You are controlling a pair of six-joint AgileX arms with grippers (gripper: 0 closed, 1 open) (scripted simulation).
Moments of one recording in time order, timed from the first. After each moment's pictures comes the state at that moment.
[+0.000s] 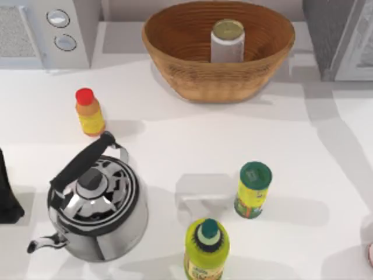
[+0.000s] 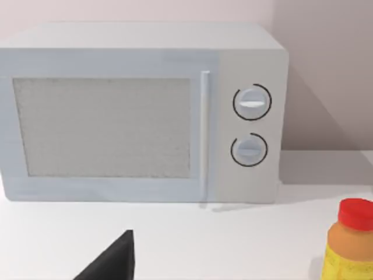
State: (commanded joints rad) left arm 0.00 0.00 0.00 0.00 0.00 0.00; right arm 0.32 1.28 1.67 -0.36 0.36 0.01
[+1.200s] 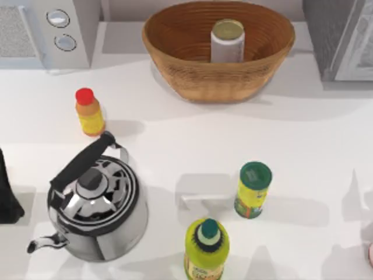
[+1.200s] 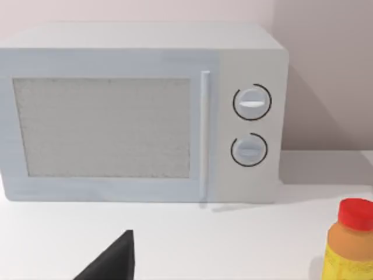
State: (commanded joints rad) left arm 0.00 0.00 0.00 0.00 0.00 0.00; right arm 0.01 0.02 0.02 -0.01 0.01 0.00
